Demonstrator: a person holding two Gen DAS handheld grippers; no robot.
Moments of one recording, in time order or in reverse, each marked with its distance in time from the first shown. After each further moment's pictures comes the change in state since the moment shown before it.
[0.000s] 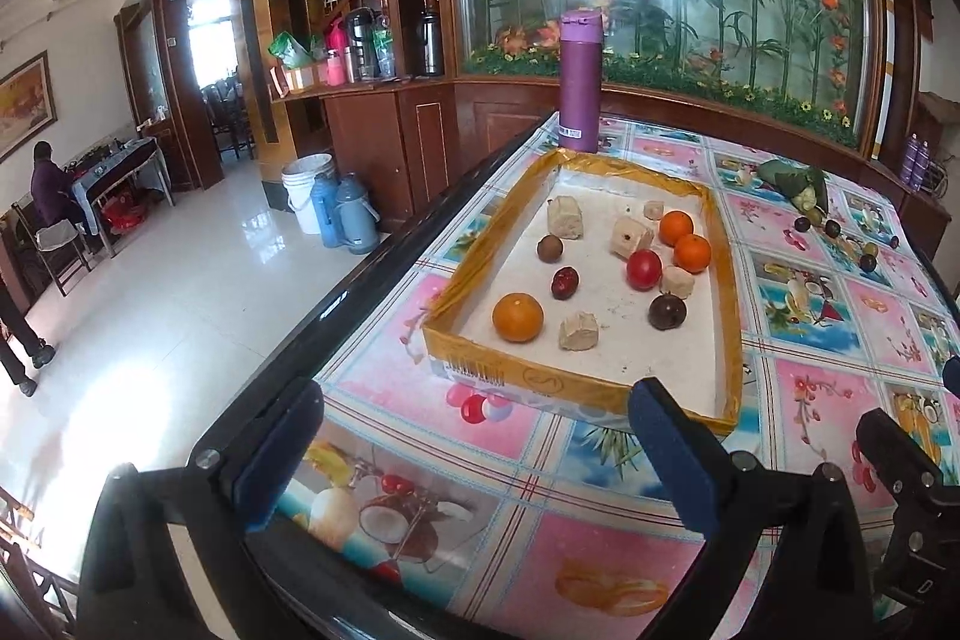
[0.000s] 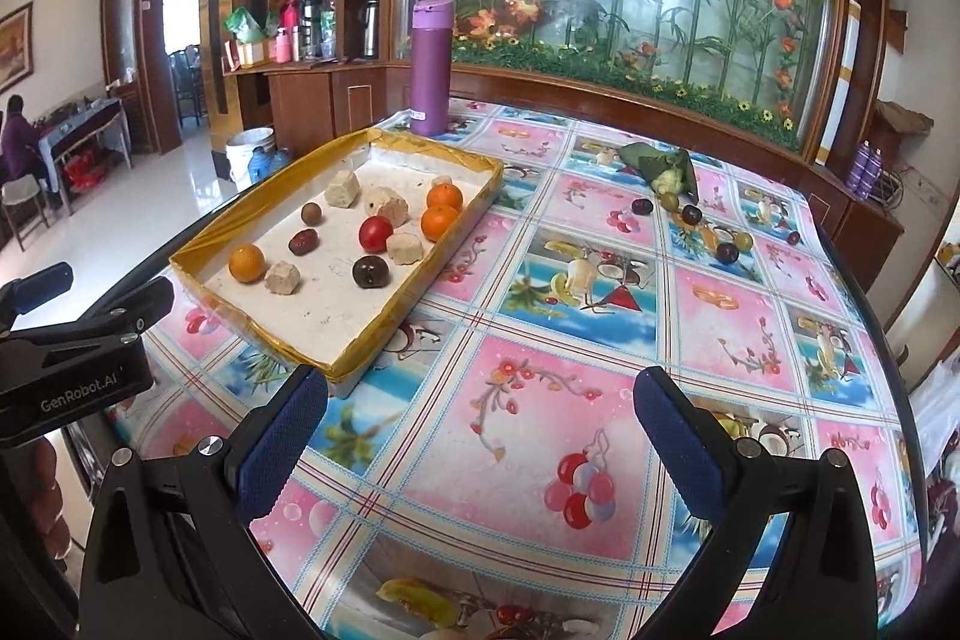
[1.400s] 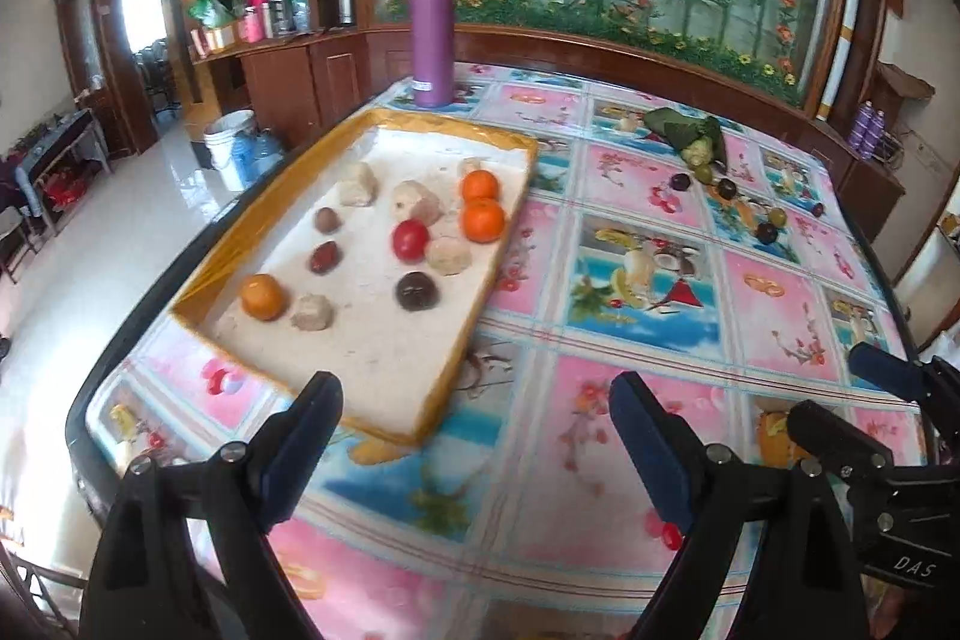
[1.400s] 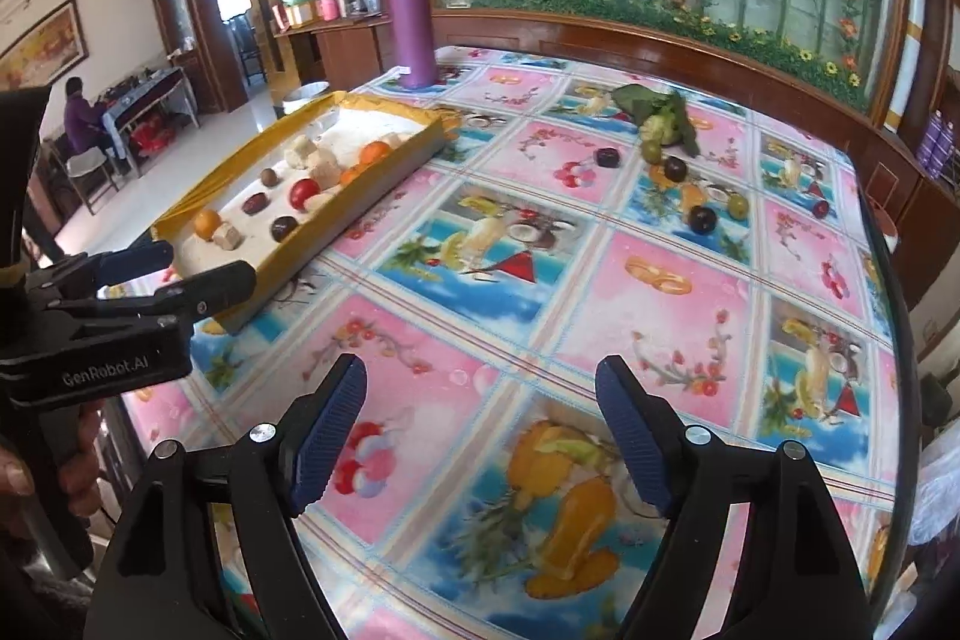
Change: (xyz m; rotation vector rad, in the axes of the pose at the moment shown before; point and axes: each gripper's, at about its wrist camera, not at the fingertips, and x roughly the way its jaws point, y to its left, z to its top) left arm -0.004 -0.138 0.020 0.013 0.149 -0.100; right arm 0.028 -0.143 0.013 -0.043 0.144 0.248
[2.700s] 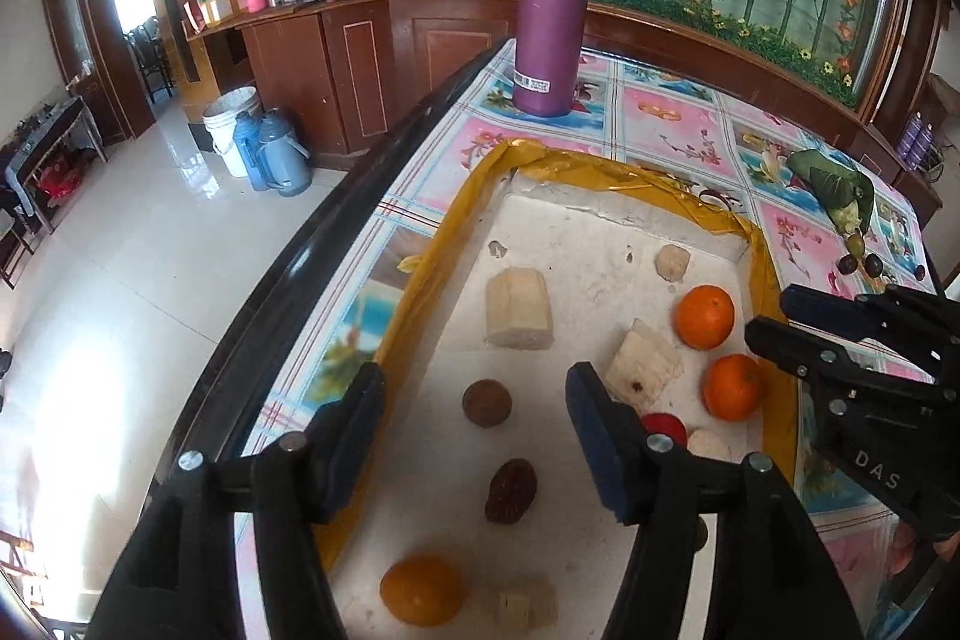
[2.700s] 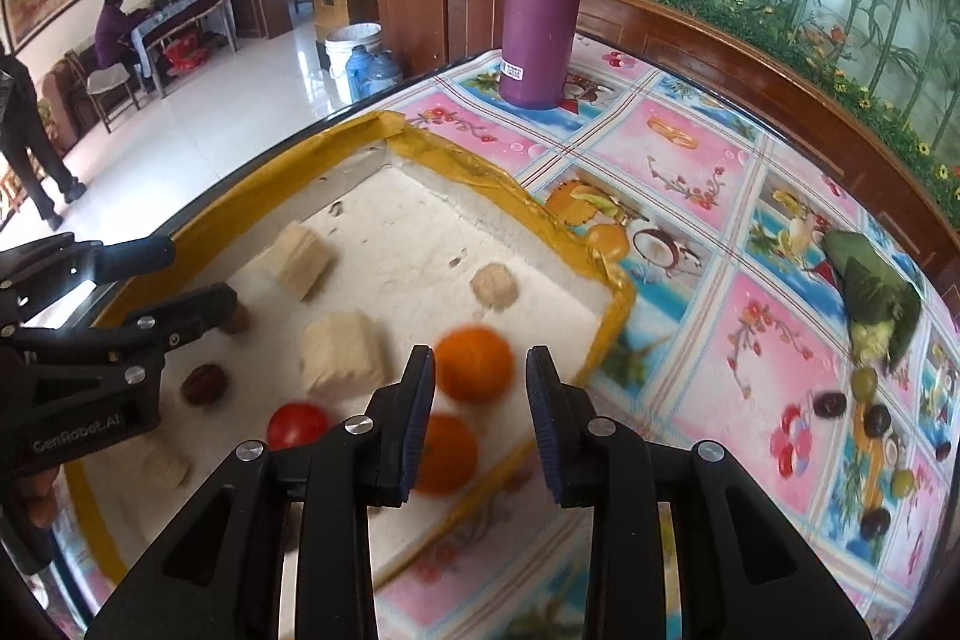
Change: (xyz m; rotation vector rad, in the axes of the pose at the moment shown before) left arm 0.132 0.114 0.110 0.017 0.095 -0.010; right arm 0.184 0.091 0.156 -0.180 0.116 0.037
